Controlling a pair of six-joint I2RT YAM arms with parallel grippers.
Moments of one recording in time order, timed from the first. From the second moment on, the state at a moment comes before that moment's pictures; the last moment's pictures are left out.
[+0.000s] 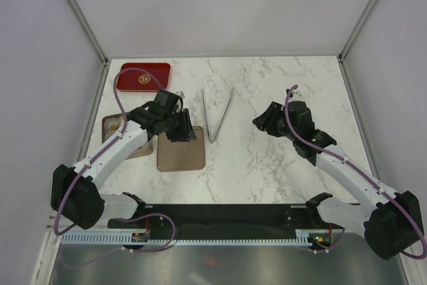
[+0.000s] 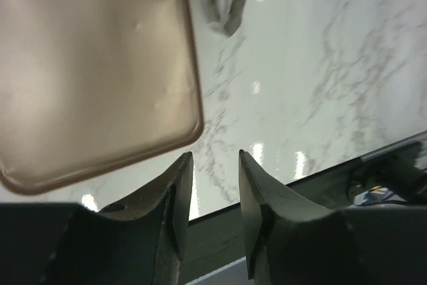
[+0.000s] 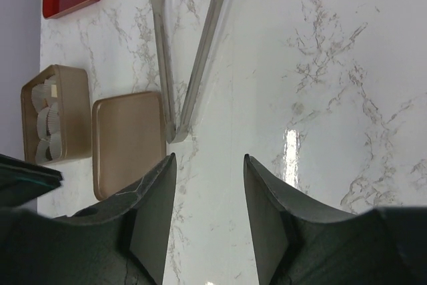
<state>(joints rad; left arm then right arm) -0.47 1.29 1.09 -0.68 0.21 -0.59 0.46 1.10 0.72 -0.16 -0.02 0.75</state>
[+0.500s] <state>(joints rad) -0.73 1.54 1.04 -0.76 -0.01 -0.62 0.46 0.94 0.64 -0.22 0.00 0.73</state>
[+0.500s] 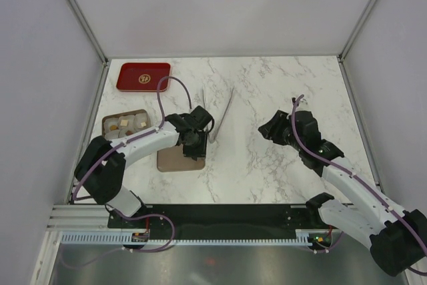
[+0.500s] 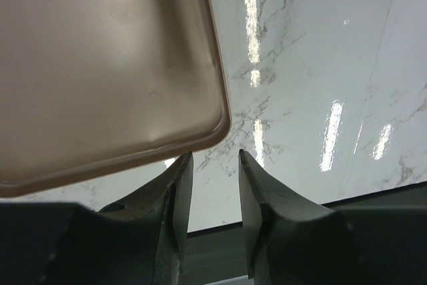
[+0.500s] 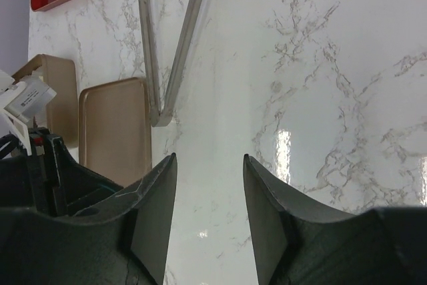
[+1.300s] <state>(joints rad) -0.79 1.73 1.04 -0.65 -0.05 -0.70 0.46 0.92 0.61 -0.24 0.02 0.71</state>
